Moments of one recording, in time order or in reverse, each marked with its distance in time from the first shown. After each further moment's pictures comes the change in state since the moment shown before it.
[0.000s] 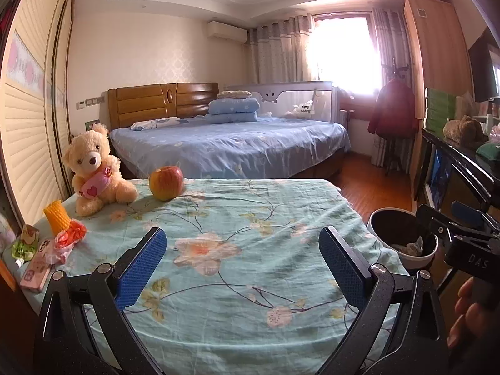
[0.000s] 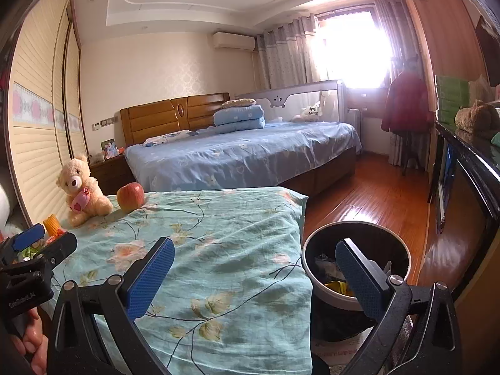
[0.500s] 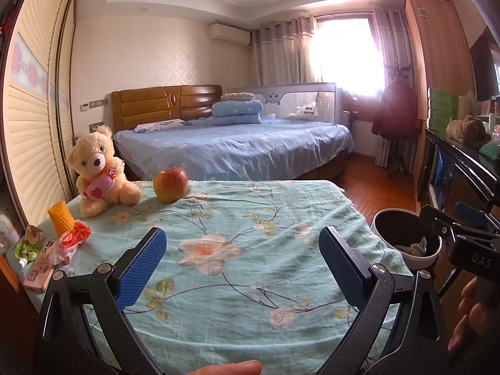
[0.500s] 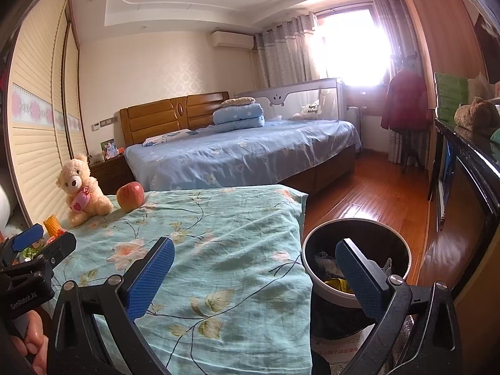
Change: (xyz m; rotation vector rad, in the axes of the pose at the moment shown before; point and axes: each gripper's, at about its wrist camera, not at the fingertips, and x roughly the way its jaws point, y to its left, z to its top) left arm -0.004 -0.001 0.000 -0.002 -0.013 0.023; right arm 0.000 -0.002 -0.002 0.007 0.005 0.002
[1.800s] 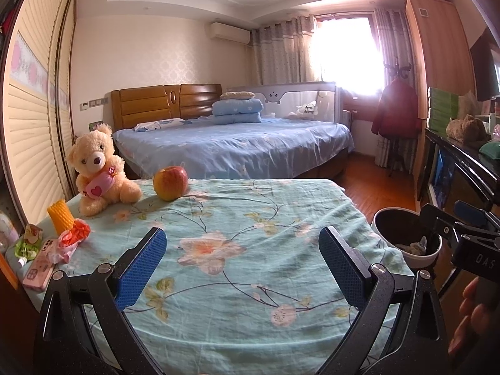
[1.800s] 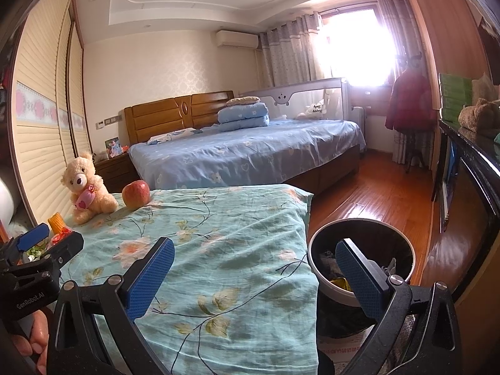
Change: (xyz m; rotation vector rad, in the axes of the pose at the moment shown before) left arm 0.001 0.000 -0.002 -0.001 0.007 -0.005; right arm 0.000 0.008 -0.002 -0.006 0.003 0.017
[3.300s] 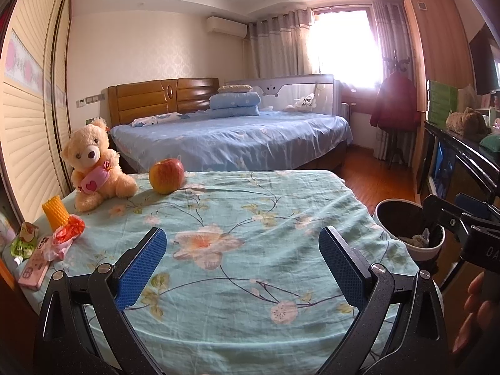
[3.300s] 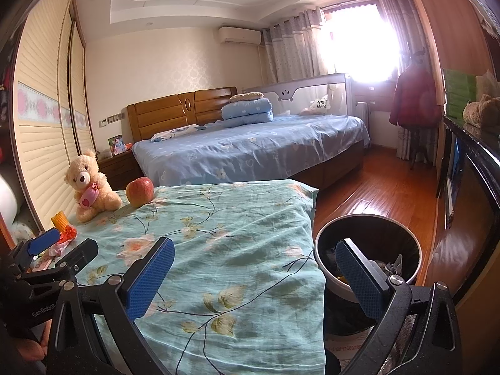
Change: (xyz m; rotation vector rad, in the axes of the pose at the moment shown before) left arm 0.015 0.003 -0.005 0.014 0.030 -0.011; right arm 0.002 0.001 0.001 0.006 0.021 0.020
